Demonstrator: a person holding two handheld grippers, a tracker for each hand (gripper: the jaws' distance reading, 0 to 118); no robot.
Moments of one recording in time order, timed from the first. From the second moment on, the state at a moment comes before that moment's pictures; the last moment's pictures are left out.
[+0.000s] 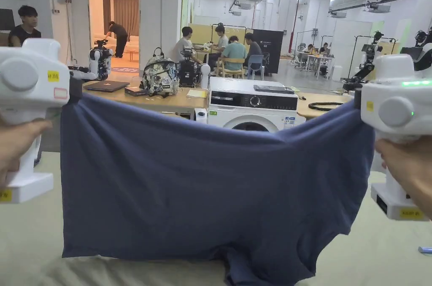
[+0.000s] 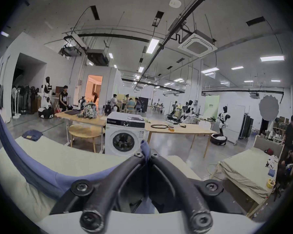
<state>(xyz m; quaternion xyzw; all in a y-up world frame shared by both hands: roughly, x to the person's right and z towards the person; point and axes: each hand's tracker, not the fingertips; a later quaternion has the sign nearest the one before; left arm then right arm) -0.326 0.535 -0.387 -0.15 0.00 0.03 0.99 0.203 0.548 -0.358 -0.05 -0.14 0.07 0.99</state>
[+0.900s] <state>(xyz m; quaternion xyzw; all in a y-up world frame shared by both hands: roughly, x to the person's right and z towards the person) -0.345 0.316 -0.169 -0.28 -0.02 0.05 0.96 0.152 0.348 -0.172 -0.21 -0.07 0.06 0.97</state>
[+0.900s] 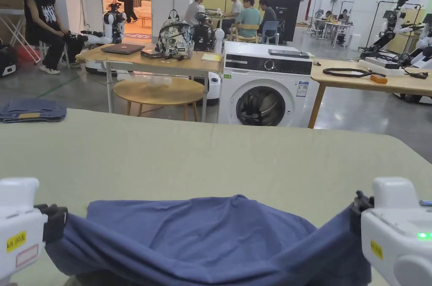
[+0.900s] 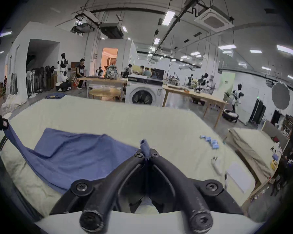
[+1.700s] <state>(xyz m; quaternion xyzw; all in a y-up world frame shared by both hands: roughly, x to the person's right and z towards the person) -0.342 0.199 -0.157 -0.39 0.02 0.10 0.91 0.137 0.203 -0.167 -0.34 -0.06 0.02 0.94</state>
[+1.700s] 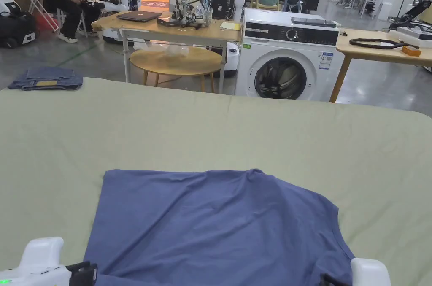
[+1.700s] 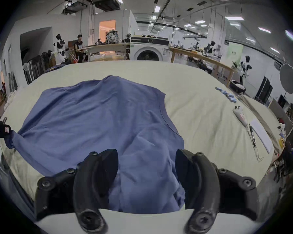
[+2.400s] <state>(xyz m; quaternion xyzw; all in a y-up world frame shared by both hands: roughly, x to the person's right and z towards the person) -0.291 0.227 -0.198 -0.31 0.00 0.06 0.95 0.077 0.231 -0.191 -0.22 -0.01 -0.01 0.98</state>
